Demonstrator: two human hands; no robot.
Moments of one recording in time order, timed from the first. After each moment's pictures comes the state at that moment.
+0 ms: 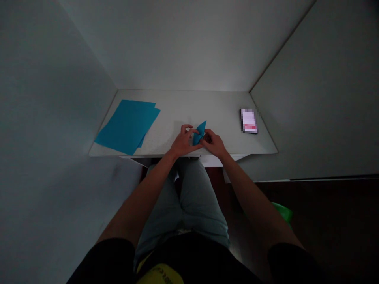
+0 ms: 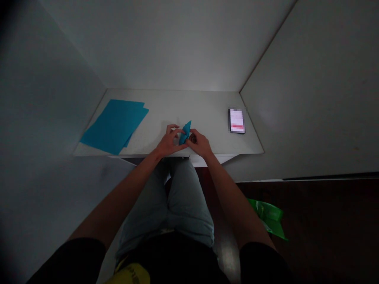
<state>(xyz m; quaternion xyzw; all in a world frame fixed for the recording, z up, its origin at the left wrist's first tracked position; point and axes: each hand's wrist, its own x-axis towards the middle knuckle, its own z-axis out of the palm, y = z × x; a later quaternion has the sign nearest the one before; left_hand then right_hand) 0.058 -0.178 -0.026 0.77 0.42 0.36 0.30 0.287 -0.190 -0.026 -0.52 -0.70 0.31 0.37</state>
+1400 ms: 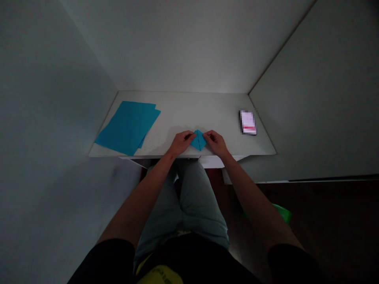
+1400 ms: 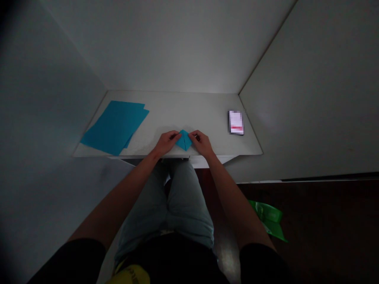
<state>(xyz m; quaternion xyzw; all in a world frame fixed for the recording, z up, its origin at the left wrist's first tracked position) 0.061 -0.169 -0.022 0.66 0.44 0.42 0.43 0.294 -0.181 -0.030 -0.51 -0.63 0.38 0.45</state>
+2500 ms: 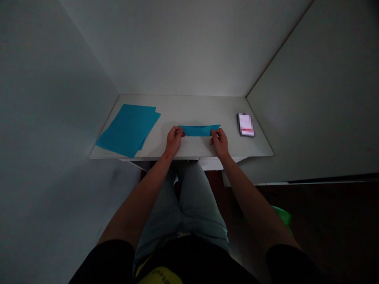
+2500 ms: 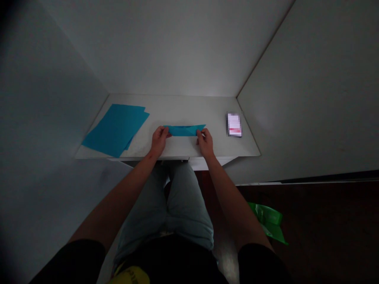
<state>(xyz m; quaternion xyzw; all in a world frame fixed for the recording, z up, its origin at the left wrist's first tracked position) 0.056 -0.156 -0.022 0.48 0.49 0.57 0.45 0.294 -0.179 -0.022 -0.53 -0.54 0.36 0.55</state>
